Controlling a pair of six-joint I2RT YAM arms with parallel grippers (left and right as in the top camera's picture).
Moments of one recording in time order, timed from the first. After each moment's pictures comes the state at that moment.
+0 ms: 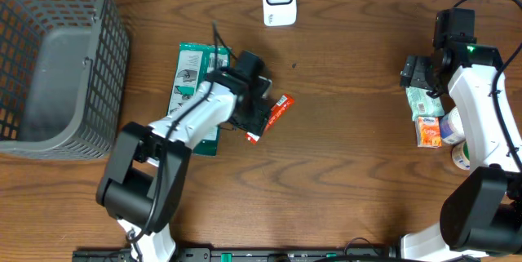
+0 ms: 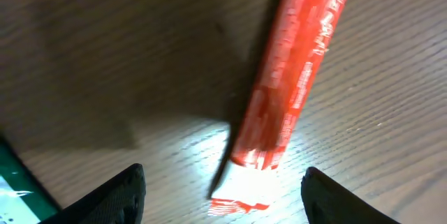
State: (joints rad) left arm -0.45 1.90 1.24 -0.73 0.20 -0.03; right arm -0.11 1.71 1.42 -0.91 0.28 0.18
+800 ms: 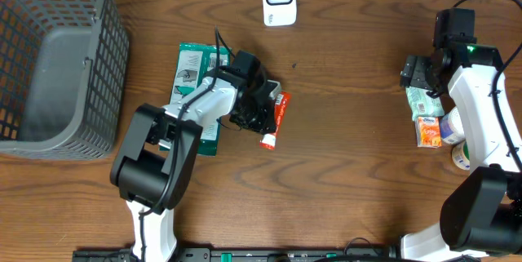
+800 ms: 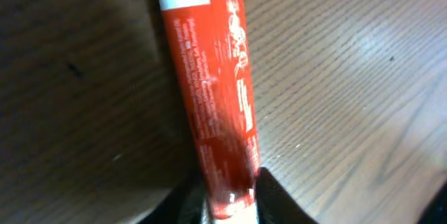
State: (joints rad) left arm -0.43 2.03 1.26 -0.65 0.53 -0.01; right arm -0.11 1.71 1.42 -0.91 0.28 0.18
